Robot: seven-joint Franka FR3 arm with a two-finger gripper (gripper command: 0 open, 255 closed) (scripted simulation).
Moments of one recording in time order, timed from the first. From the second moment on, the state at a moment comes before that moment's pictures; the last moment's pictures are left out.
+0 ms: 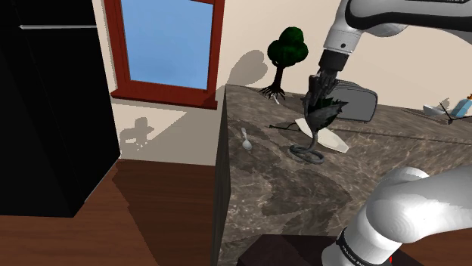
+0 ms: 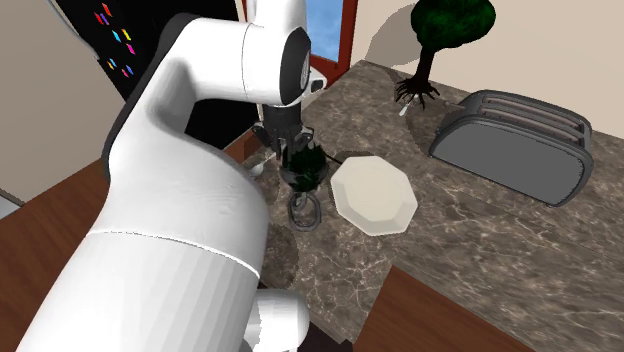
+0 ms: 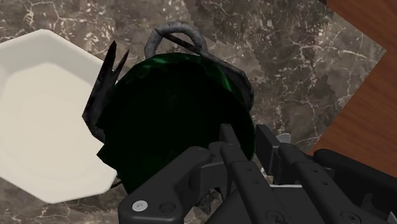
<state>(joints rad) -0.07 -0.70 -0.18 -2.23 -0.06 1.56 0.02</state>
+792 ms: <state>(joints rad) -0.07 -0.64 -0.18 -2.04 -0.05 1.42 0.02</state>
